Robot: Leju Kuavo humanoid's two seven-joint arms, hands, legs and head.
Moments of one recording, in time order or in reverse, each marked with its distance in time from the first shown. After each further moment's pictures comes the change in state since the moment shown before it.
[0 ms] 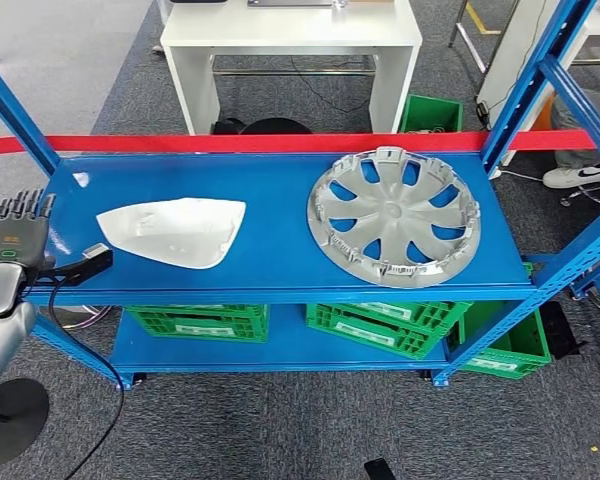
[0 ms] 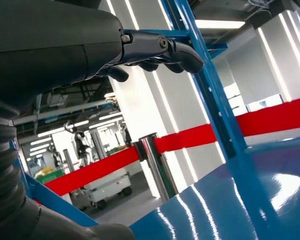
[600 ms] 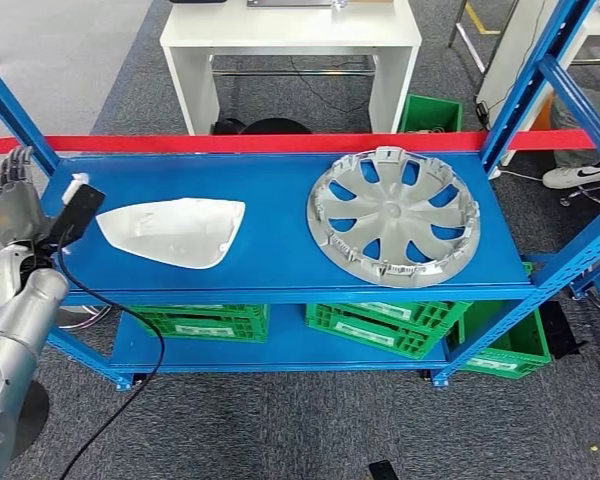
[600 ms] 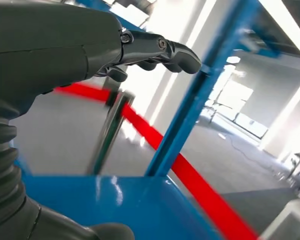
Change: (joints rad) left arm 0.004 -0.169 0.253 -0.145 0.527 0.133 -0.255; right arm 0.010 0.000 0.004 0.000 -0.046 -0.023 -0.015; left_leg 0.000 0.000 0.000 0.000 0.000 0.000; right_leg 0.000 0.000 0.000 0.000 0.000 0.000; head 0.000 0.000
